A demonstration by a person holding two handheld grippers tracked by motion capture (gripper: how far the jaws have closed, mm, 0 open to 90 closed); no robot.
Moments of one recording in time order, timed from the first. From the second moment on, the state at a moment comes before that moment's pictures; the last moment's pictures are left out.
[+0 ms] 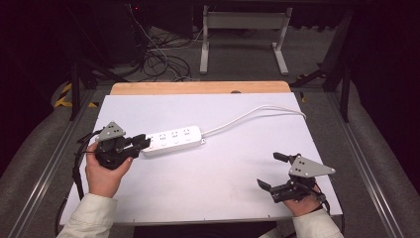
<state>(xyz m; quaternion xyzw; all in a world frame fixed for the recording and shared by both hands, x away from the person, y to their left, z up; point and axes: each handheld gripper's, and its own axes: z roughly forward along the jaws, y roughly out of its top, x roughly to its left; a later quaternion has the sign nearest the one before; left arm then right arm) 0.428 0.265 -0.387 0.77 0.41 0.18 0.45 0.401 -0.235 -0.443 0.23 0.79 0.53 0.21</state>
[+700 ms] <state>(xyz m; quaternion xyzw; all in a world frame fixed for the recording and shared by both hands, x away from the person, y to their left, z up) 0.475 0.259 -0.413 0.80 0.45 0.18 0.36 0.403 -0.235 -0.444 0.22 0.80 0.52 0.20</state>
